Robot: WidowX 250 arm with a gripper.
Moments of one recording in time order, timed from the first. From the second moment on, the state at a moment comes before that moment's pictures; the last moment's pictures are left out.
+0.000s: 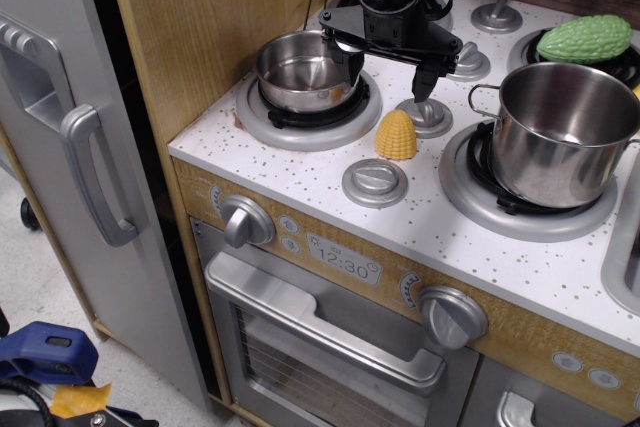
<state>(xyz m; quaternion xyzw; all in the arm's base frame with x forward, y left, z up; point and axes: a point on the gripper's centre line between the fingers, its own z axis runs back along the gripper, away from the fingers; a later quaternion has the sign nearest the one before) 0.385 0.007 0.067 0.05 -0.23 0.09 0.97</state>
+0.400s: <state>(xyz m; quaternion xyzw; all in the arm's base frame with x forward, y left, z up) 0.381 0.003 0.046 0.03 -0.20 0.09 0.97</state>
